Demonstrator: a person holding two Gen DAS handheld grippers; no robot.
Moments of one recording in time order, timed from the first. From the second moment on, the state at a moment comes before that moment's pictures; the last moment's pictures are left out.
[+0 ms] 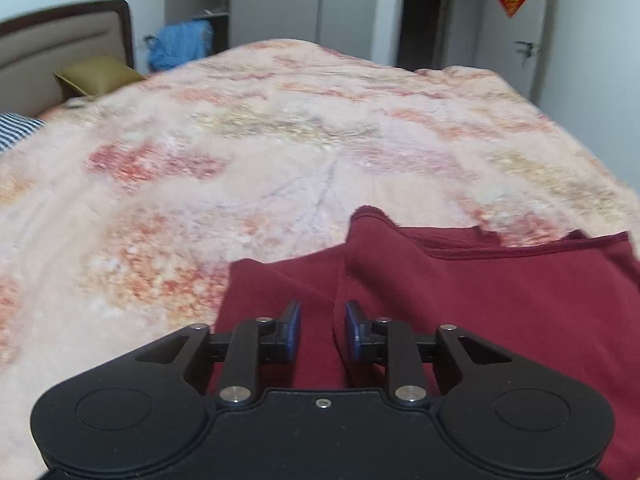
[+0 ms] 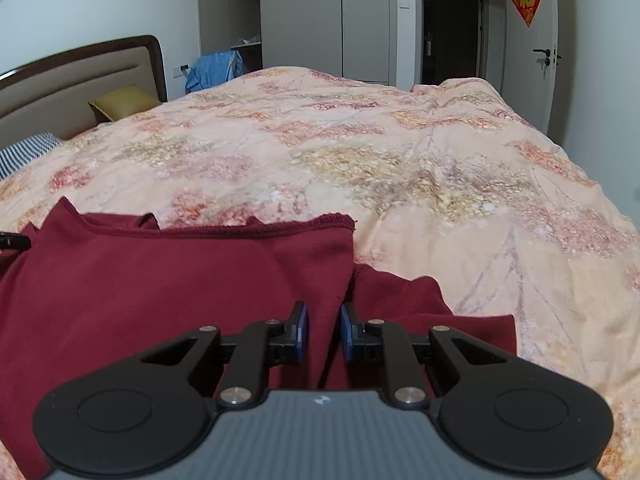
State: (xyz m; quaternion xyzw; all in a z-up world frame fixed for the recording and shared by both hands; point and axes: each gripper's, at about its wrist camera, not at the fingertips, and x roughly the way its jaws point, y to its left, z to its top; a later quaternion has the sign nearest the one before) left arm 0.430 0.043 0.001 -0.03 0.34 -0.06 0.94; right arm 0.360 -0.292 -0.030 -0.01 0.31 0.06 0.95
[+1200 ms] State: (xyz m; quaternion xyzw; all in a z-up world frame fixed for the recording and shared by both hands) left arm 0.295 0.064 0.010 -0.04 0.31 -0.15 0.94; right arm 0.195 -0.294 -0.033 0.11 0.29 0.04 0.95
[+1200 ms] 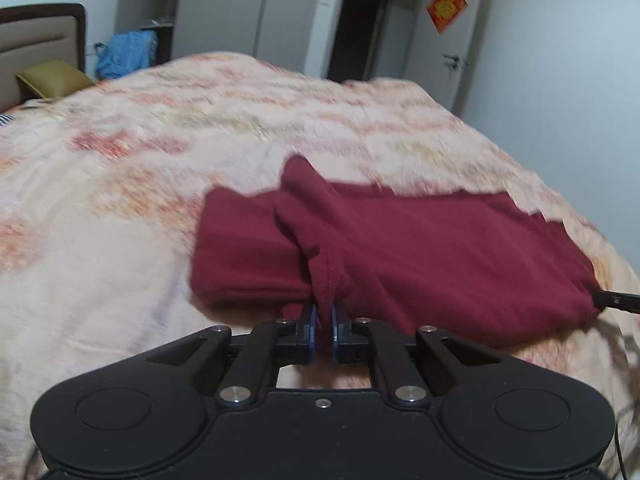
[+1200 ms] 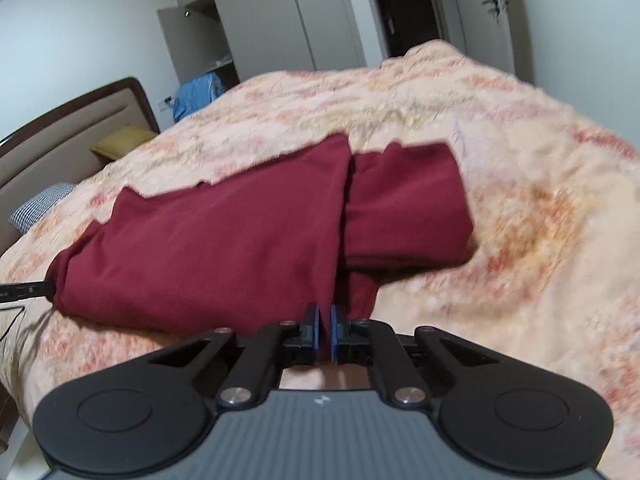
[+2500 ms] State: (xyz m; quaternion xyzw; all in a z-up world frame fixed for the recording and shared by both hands) left arm 0.290 0.057 -0.001 -0.07 0.34 -0.07 0.93; right arm 0.207 -0.214 -0.010 -0.03 0.21 0.07 0.98
